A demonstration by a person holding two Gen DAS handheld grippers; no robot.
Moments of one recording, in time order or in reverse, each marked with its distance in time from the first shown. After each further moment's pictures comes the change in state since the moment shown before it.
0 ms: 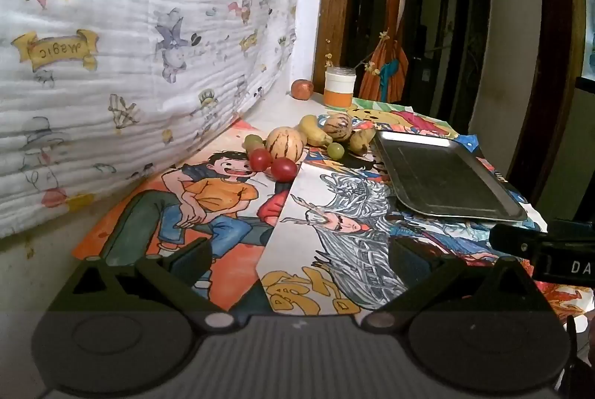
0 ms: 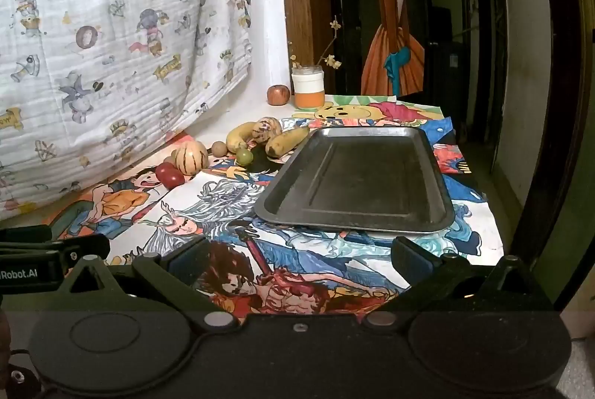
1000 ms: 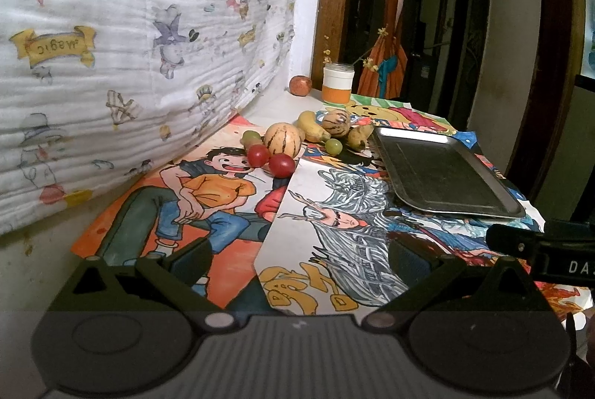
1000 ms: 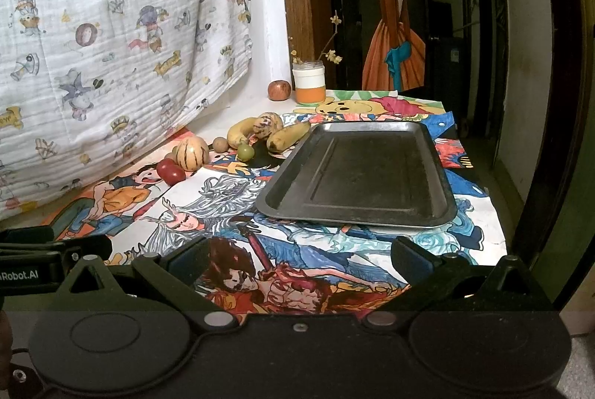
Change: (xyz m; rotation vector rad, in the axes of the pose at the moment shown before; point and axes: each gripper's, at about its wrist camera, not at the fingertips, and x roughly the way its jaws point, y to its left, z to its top) left arm 0.003 0.001 -0.005 0.001 0.010 -0.007; right arm 0.000 -0.001 0.001 0.005 0.008 0.002
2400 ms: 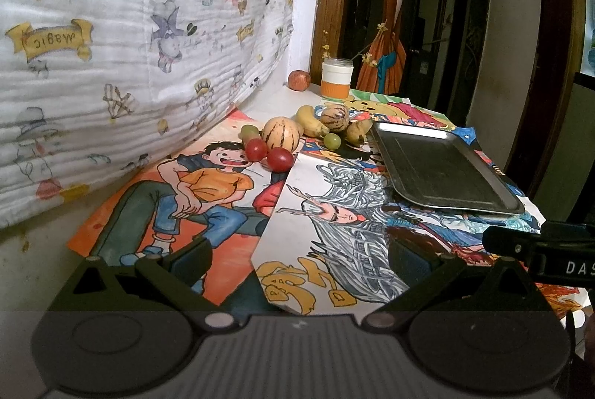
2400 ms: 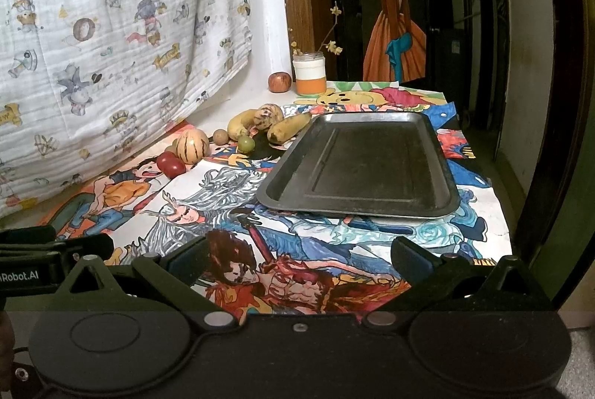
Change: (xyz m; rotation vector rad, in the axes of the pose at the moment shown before) left arm 0.000 -0.004 -0.003 0.000 0.014 -0.001; right arm 0.005 0.000 -0.004 0.008 0.021 0.003
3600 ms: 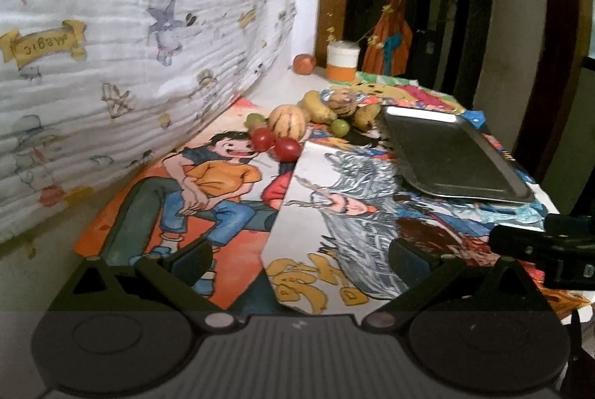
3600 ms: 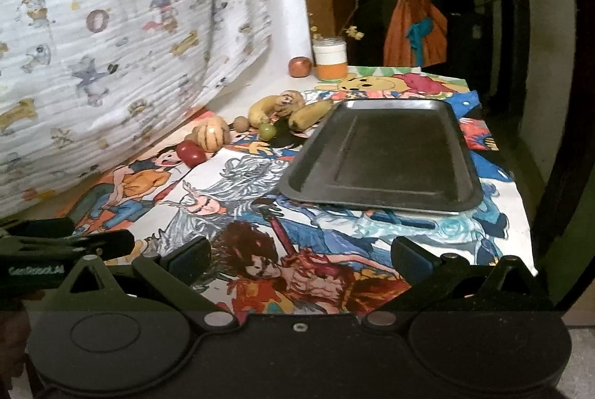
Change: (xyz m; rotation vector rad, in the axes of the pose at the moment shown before) left arm 0.008 0.004 0.016 0.015 0.087 0.033; right arm 0.003 0.006 0.008 -0.009 0.074 0.072
